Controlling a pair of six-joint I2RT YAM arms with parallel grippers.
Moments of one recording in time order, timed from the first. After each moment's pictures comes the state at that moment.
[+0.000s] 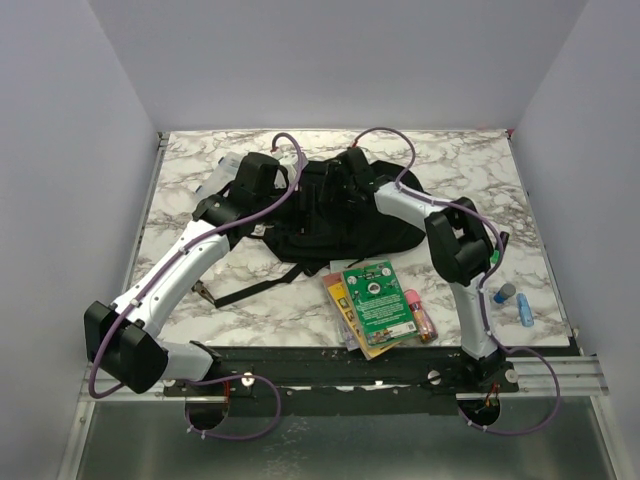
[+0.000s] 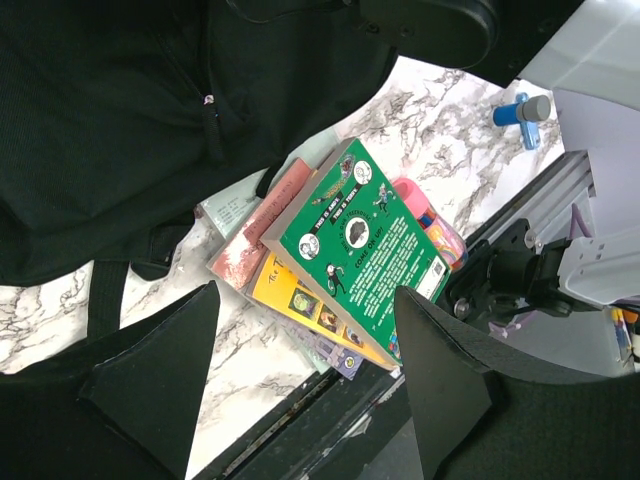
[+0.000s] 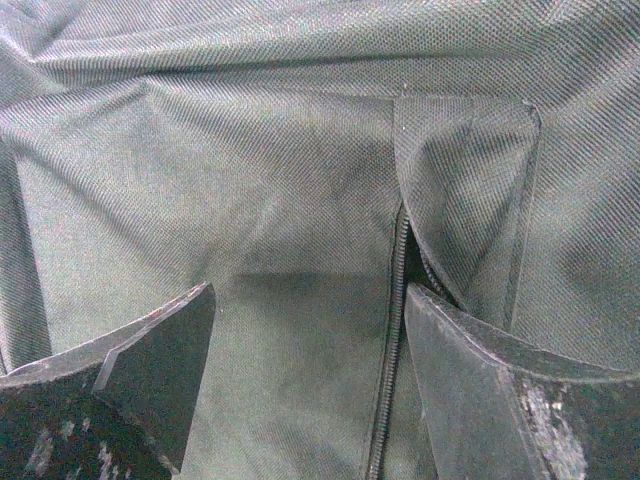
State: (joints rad) left arm -0.52 1.33 1.26 -0.61 0.41 -0.43; right arm 0.56 2.21 1.67 -0.23 0.11 0.62
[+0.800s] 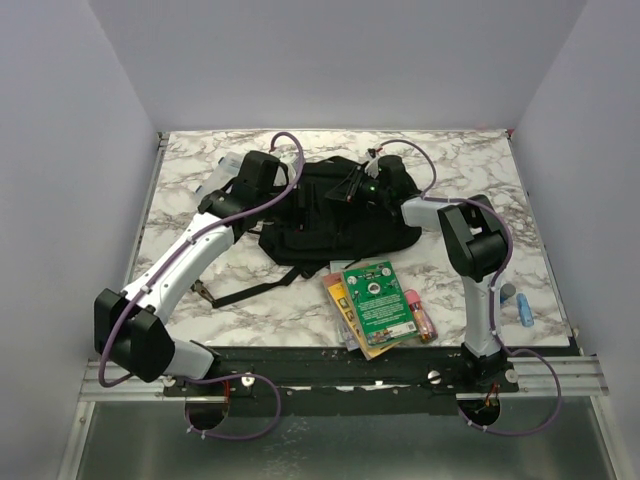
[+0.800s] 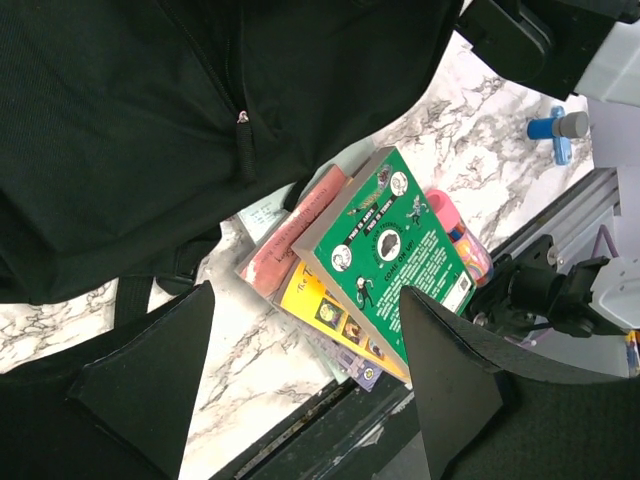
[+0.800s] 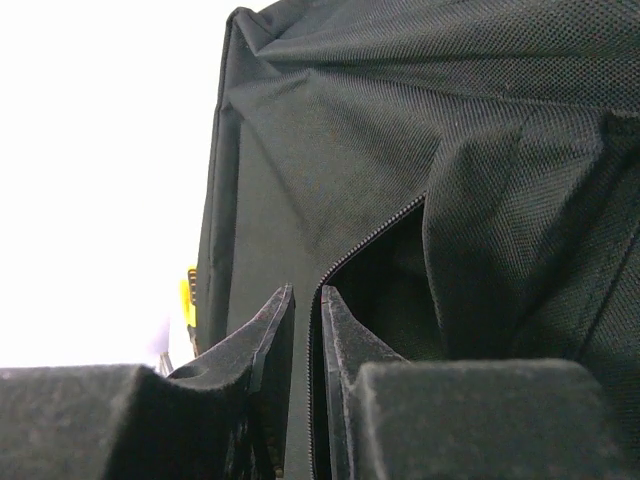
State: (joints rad) left arm -0.49 1.38 1.26 -0.61 0.40 -0.42; right arm 0.41 2.16 1.32 0.47 -0.54 0.87
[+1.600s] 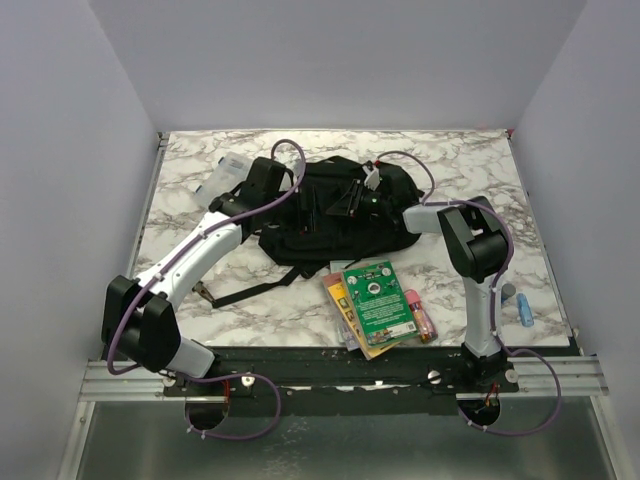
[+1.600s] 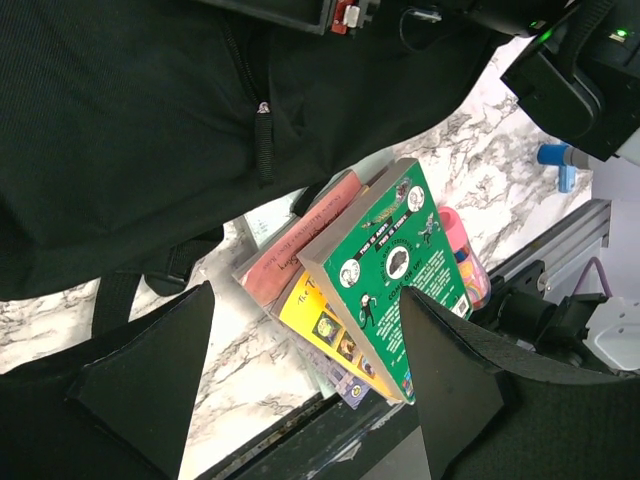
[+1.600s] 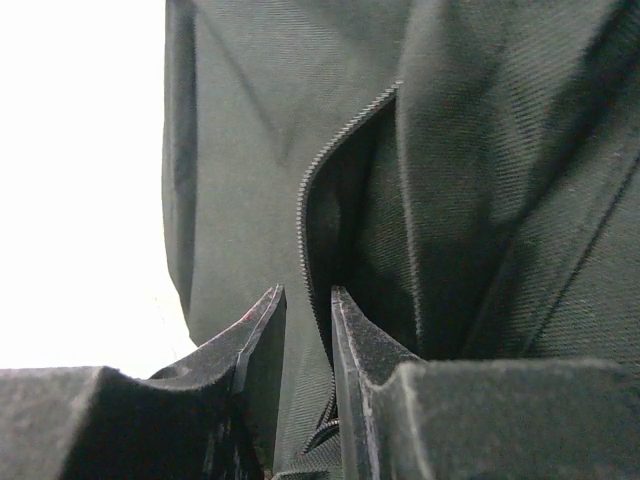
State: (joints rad) left arm -0.49 1.44 1.21 -0.55 0.37 -0.53; right arm 0.41 2.15 1.23 0.43 -0.63 0.81
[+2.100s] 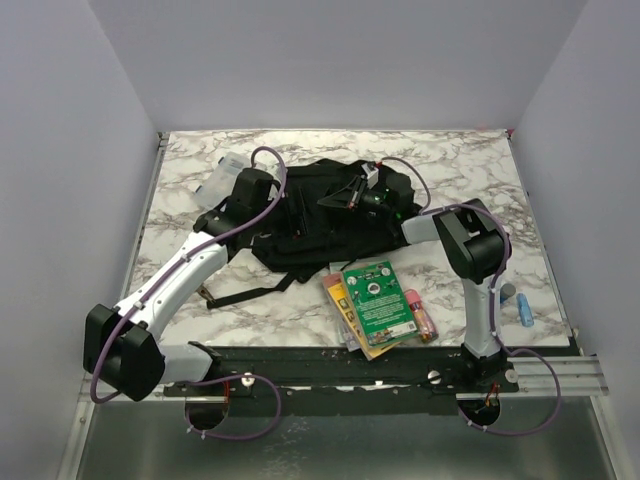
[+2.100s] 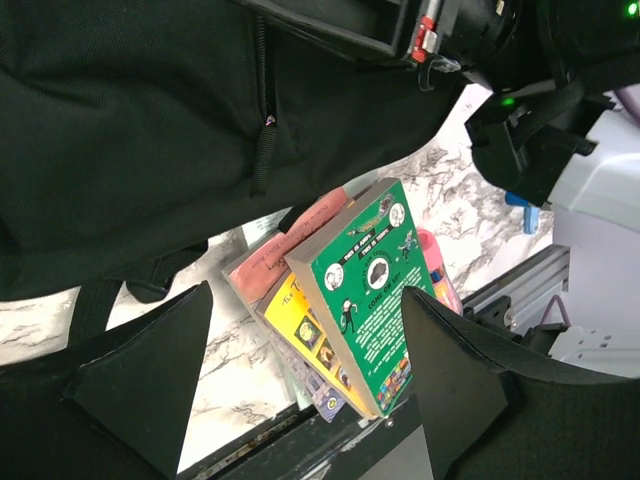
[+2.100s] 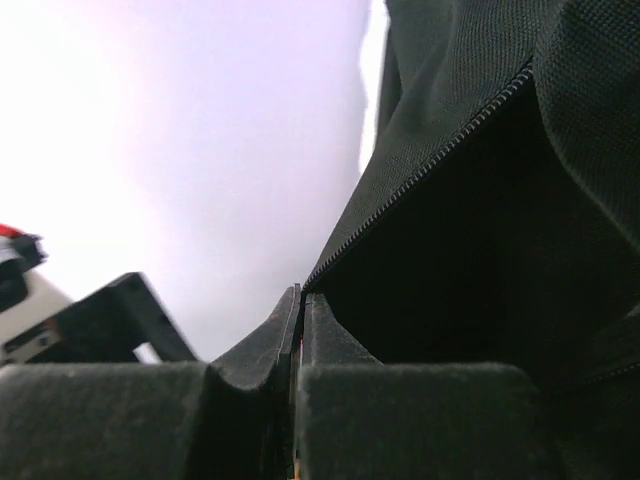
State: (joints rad) left arm -0.49 1.29 1.08 -0.48 0.30 -0.66; right arm 0.43 2.14 1.13 0.92 -0.76 1.31
